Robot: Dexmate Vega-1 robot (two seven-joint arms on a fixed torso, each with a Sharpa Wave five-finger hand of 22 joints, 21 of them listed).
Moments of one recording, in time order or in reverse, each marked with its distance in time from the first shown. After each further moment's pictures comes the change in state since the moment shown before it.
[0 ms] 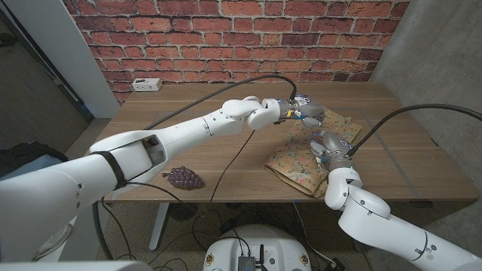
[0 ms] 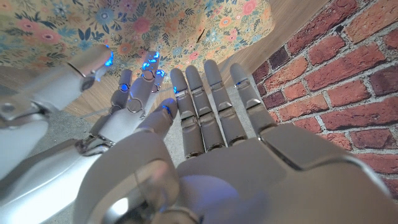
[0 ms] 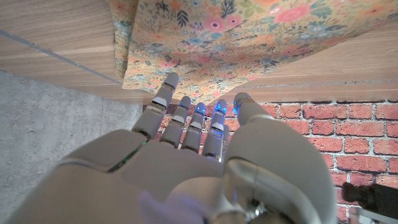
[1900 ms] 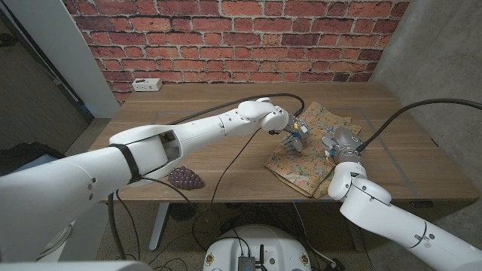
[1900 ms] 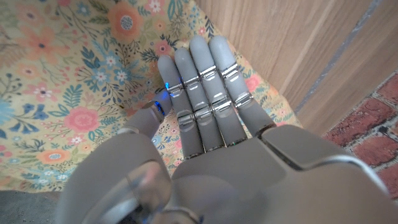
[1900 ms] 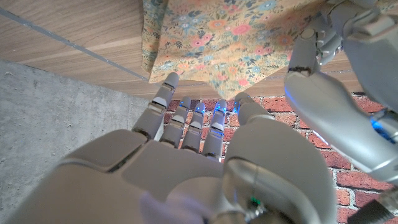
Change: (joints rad) left arm -0.077 -0.139 0.110 0.184 0.032 0.042 -0.477; left_hand -0.047 -0.070 0.248 -0.004 0.219 0.203 0.015 0.133 -0.004 0.260 -0.023 -0.024 -0.024 0.373 -0.088 -0.085 -0.168 0.396 -0.137 0.328 -0.082; right arm 0.033 0.018 0.049 0.032 0.132 -0.061 -0.121; right_hand 0.000 0.000 -0.004 -0.004 0.000 0.000 0.000 0.000 0.000 0.004 0.004 0.000 0.000 0.000 0.000 0.000 0.000 0.000 0.000 0.000 0.000
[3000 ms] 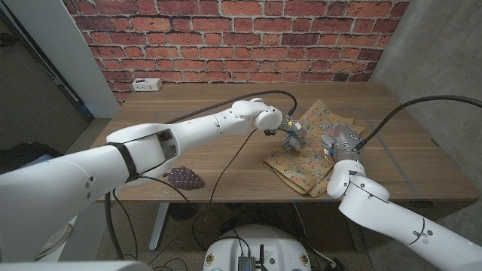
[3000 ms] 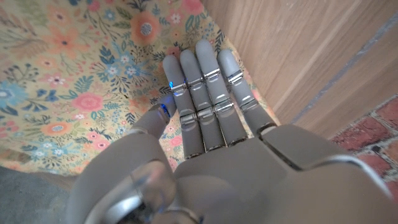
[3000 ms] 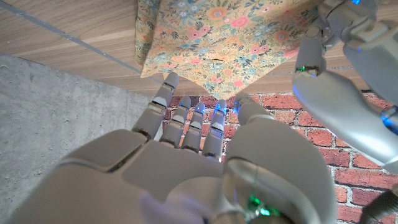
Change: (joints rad) left arm 0.025 0.076 -0.046 -0.061 -0.114 0.011 0.096; left_hand -0.023 0.063 -0.133 0.033 -0.056 -0.024 0.023 -0.007 0.057 -0.026 0.052 0.047 0.134 -0.080 0.052 0.064 0.128 -0.263 0.091 -0.092 0.016; right arm 0.020 -0.010 -0.017 -0.007 0.014 -0.005 -0.029; right_hand 0.000 0.000 0.000 0.000 0.000 0.000 0.000 0.000 0.000 0.000 0.000 0.000 0.000 0.000 0.000 0.004 0.000 0.000 0.000 0.000 0.000
